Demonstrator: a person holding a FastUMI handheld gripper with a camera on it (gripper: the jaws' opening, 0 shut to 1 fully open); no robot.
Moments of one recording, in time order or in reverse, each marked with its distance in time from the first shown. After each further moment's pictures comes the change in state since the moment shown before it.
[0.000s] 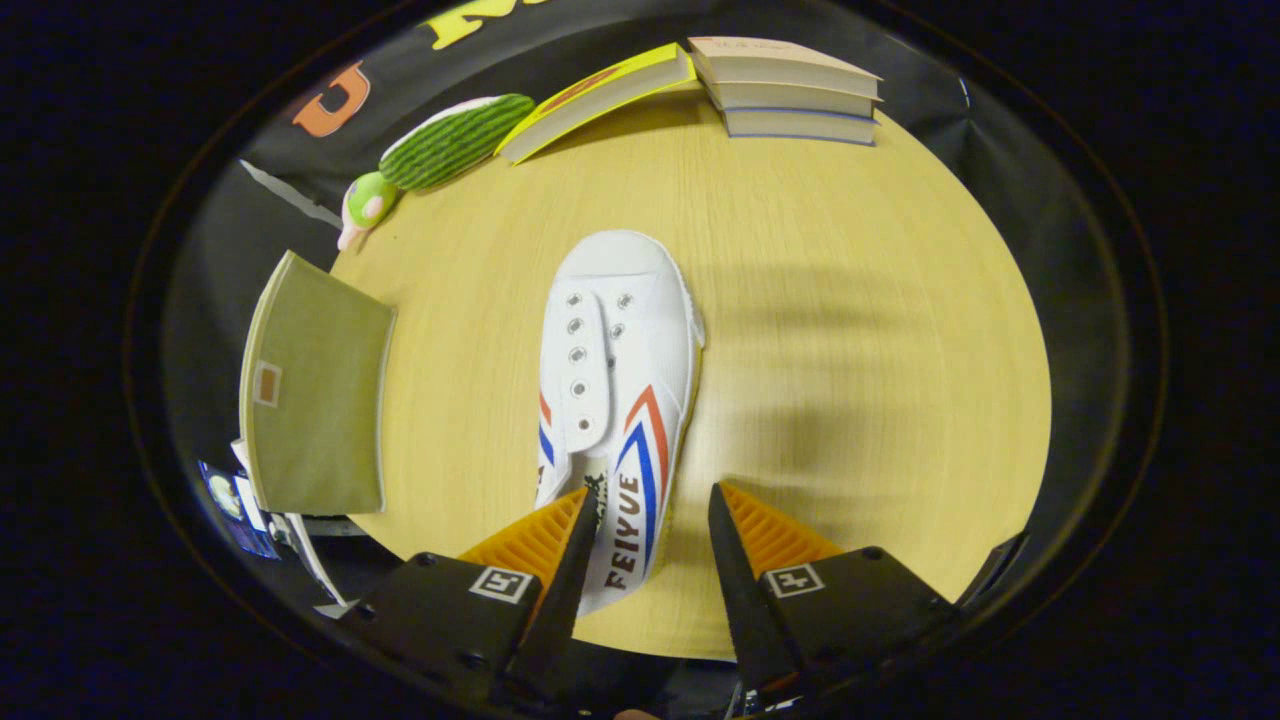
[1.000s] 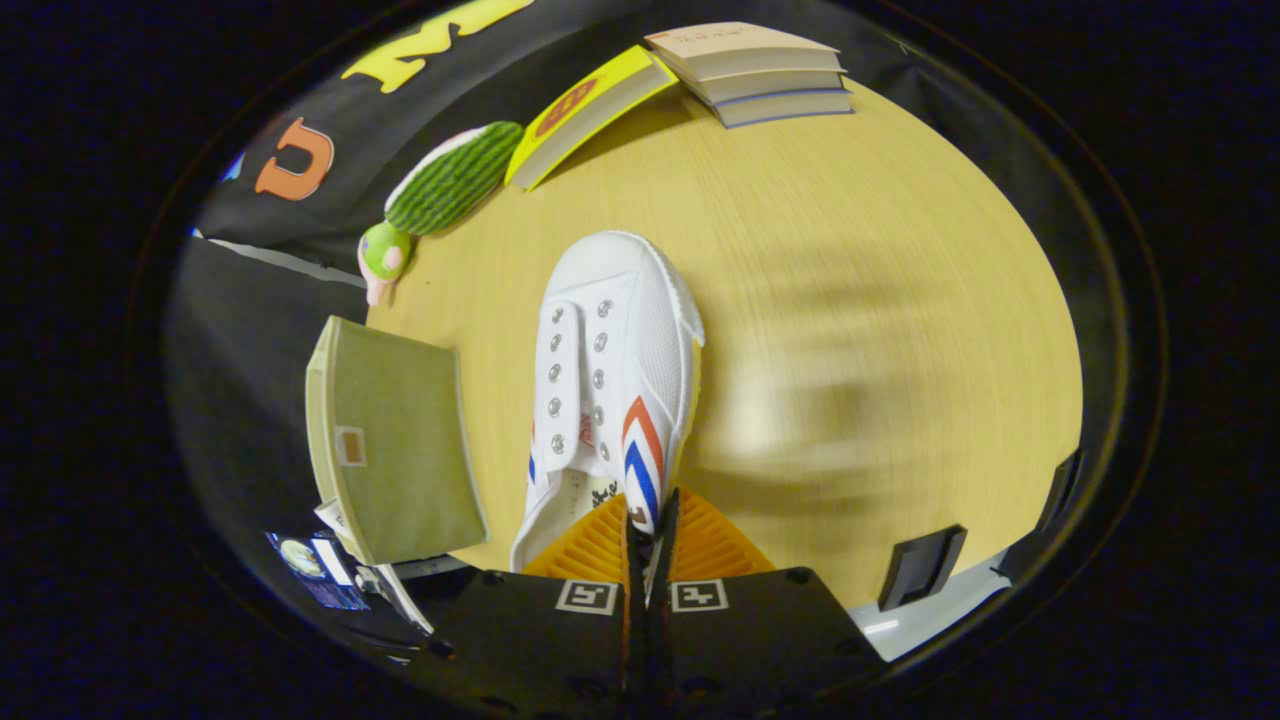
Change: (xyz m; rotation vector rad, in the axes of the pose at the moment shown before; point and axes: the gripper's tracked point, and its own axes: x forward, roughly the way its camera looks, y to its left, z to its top) arm -0.053 0.059 0.005 0.197 -0.007 0.134
